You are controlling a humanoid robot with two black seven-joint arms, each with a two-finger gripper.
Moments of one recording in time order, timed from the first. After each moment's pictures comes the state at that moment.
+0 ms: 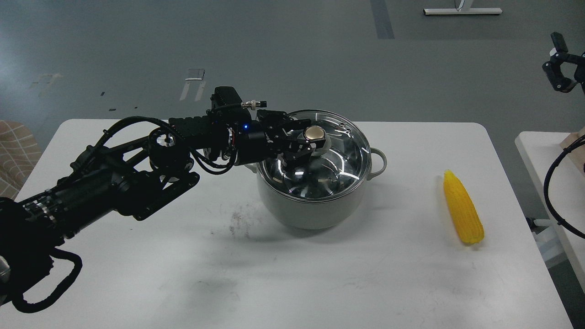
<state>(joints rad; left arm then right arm) -0.85 0.31 -0.54 -1.04 2.11 -0.06 -0.49 0.63 -0.42 1.52 0.80 -0.52 0.49 0.14</state>
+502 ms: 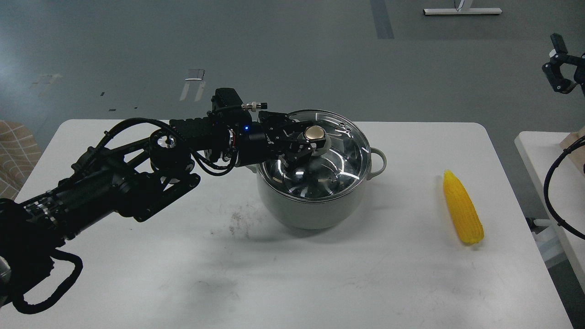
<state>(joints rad) -0.86 0.31 -0.54 -1.05 2.10 -0.06 -0.49 0.63 -0.42 1.52 0.79 -0.52 0.49 0.14</state>
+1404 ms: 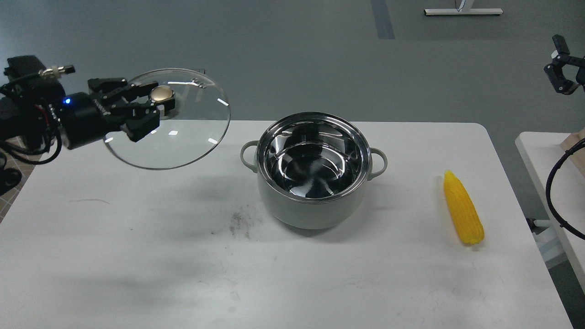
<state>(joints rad) -0.63 1.09 -0.54 -1.30 1.82 0.13 -0.49 0.62 -0.43 1.52 0.79 -0.52 0.49 0.14</state>
